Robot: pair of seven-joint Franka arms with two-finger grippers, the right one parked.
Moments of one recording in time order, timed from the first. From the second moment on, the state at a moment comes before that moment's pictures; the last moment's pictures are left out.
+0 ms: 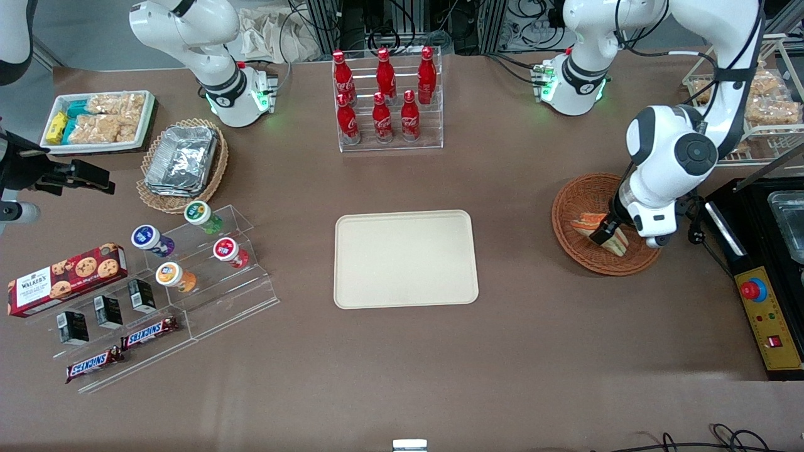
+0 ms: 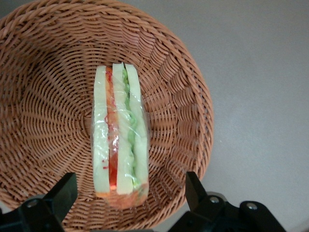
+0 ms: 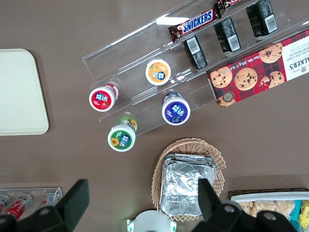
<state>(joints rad) 0.09 0.07 -0.16 -2.39 -0.01 2.44 -0.98</state>
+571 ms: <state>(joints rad) 0.11 0.13 -0.16 -2.41 0.01 2.51 -0.98</state>
